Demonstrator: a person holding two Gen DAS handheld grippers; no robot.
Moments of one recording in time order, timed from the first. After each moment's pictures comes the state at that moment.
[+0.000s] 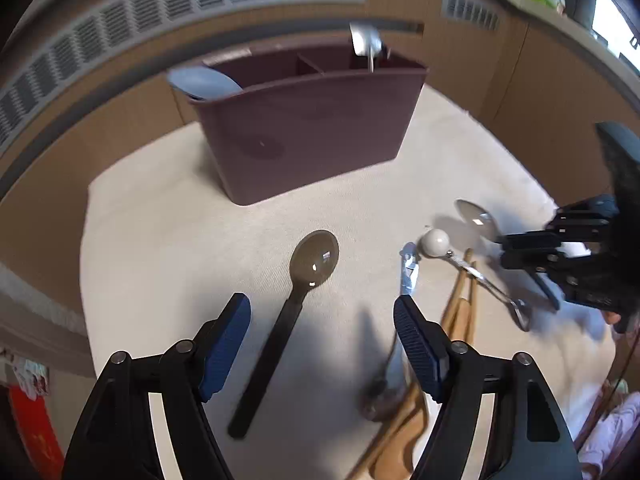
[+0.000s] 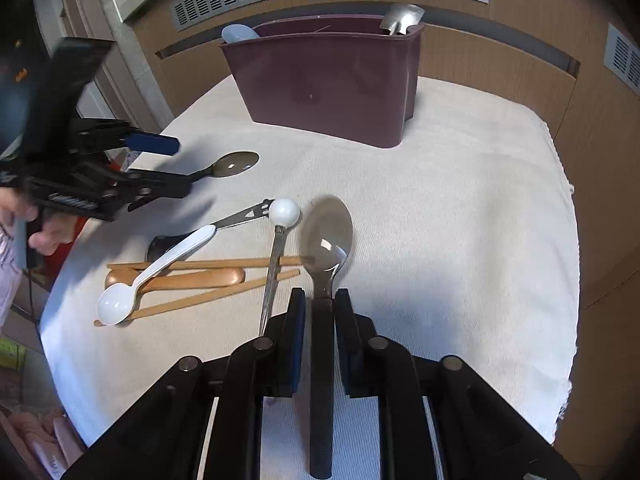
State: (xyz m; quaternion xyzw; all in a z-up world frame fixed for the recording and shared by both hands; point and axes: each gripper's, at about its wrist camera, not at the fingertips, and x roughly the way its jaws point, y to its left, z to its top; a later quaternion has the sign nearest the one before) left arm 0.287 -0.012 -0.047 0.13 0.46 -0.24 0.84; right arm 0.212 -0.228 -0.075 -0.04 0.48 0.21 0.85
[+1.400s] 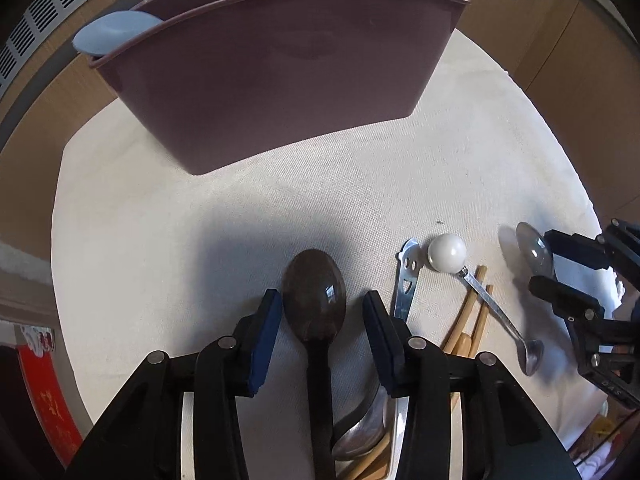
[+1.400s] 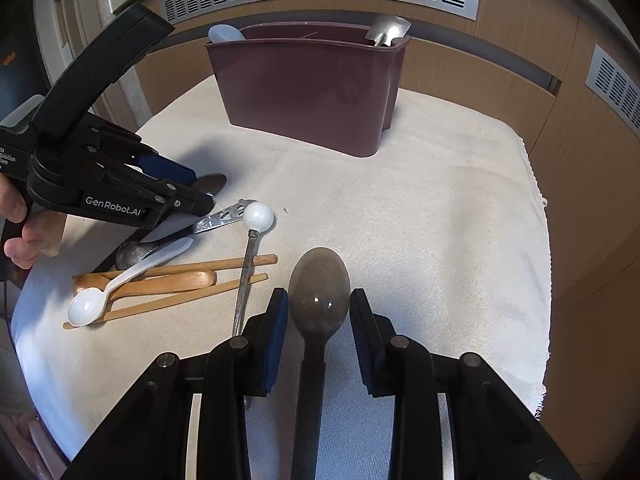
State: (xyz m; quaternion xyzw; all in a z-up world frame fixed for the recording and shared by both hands) left arm 0.332 -0.070 -0.071 0.13 0.56 -0.19 0.80; right arm 0.216 -0.224 -0.073 -0.08 0.46 0.16 0.87
